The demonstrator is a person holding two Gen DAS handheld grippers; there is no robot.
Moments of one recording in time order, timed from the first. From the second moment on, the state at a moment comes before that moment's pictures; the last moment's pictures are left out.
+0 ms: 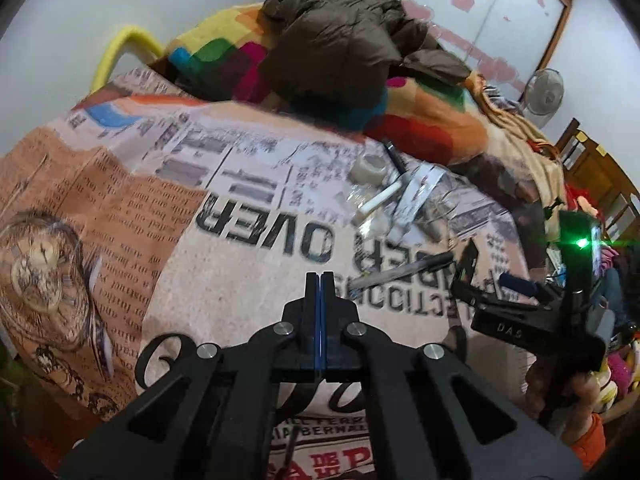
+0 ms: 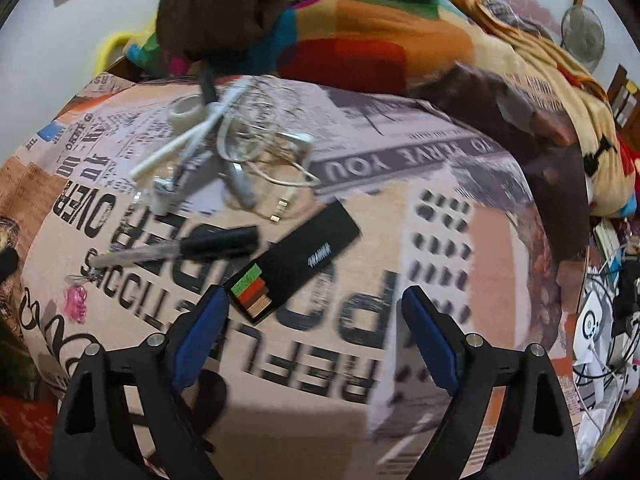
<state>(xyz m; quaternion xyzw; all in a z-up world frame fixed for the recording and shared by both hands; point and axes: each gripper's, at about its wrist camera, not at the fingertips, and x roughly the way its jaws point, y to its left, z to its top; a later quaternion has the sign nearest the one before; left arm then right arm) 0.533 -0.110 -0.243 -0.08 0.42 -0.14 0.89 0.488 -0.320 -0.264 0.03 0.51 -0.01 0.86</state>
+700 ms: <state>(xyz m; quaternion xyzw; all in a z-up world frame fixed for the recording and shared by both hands) 0.528 -0.160 -0.284 -0.01 0.48 -0.13 0.87 0.505 -0.307 -0.265 0.08 0.47 -0.07 0.88</state>
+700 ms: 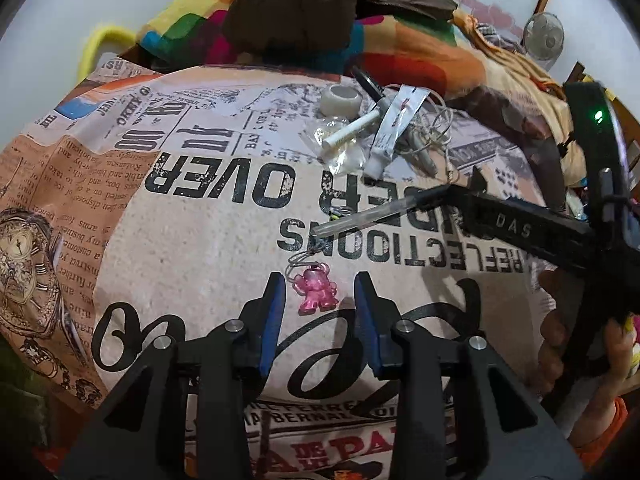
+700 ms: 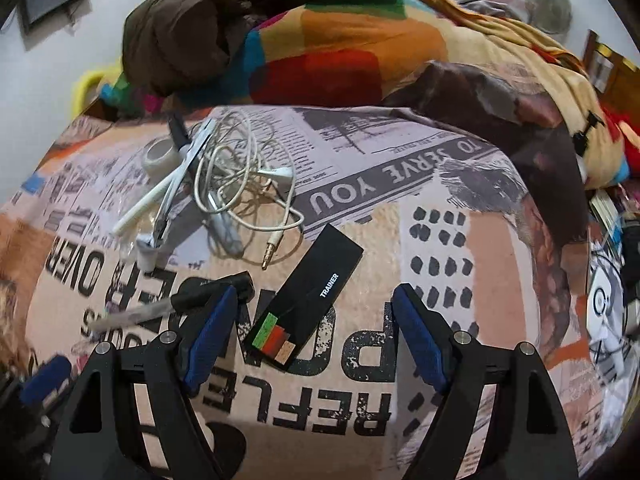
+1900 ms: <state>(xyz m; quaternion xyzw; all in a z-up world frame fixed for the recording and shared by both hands) 0.518 -0.158 -0.204 -0.04 0.41 -0.14 0.90 0.483 -0.350 -0.230 0.16 0.44 -0.01 0.88</state>
